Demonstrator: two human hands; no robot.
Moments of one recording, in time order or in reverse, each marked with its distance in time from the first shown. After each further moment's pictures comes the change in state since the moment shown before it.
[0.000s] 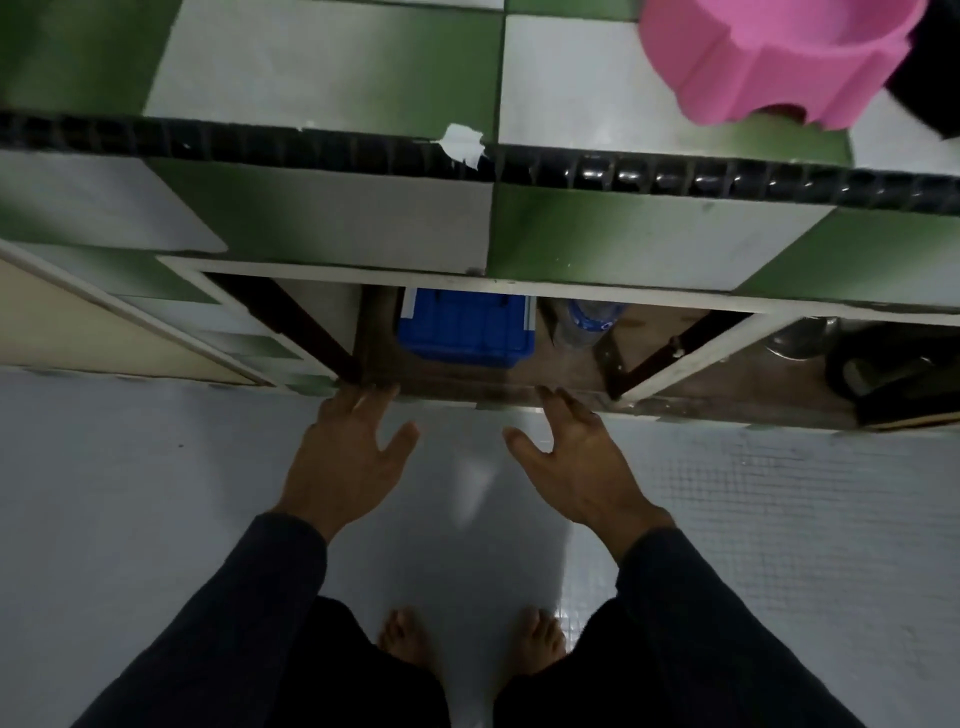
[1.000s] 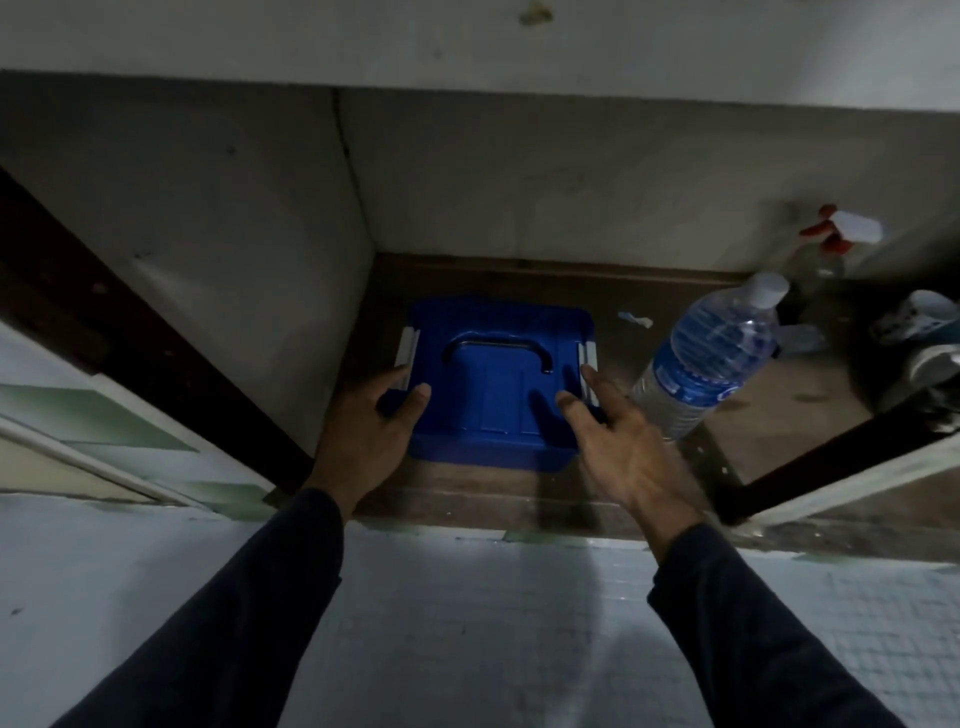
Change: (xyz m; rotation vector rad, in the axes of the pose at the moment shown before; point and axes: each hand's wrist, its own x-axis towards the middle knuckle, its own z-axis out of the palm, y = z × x) left_hand 0.263 -0.119 0.154 -0.382 0.225 0.022; right_hand 0.268 0.091 0.109 0.388 0.234 0.039
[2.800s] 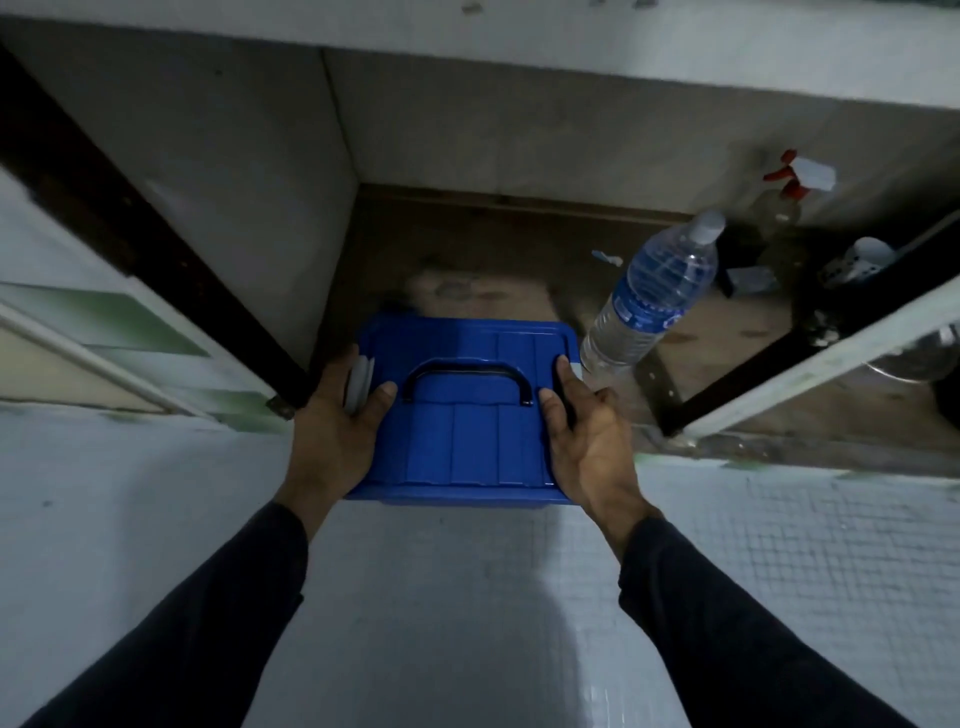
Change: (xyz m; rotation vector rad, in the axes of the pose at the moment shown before) left_hand -0.104 -0.003 -0.005 -0.109 0.086 -0.117; right_hand -0.084 0.023 0.003 -0.237 0.110 -0.139
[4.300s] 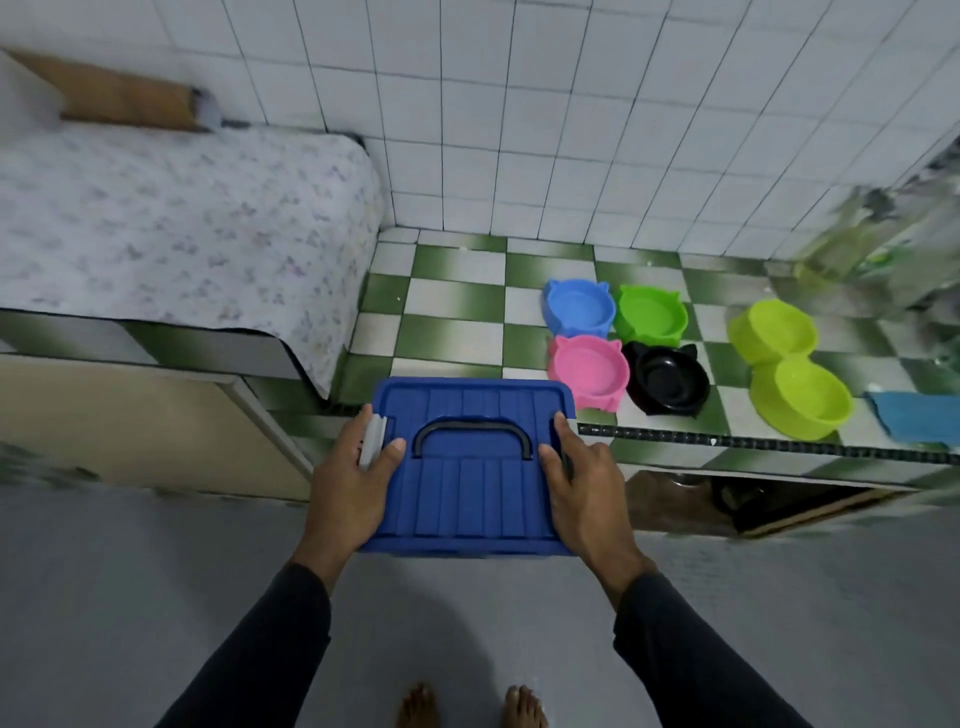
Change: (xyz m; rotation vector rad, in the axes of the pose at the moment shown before) left_hand -0.202 0.468 -0.373 -0.104 0.022 -0.029; right_hand -0.218 -0.411 -0.434 -0.029 0.101 -0.112
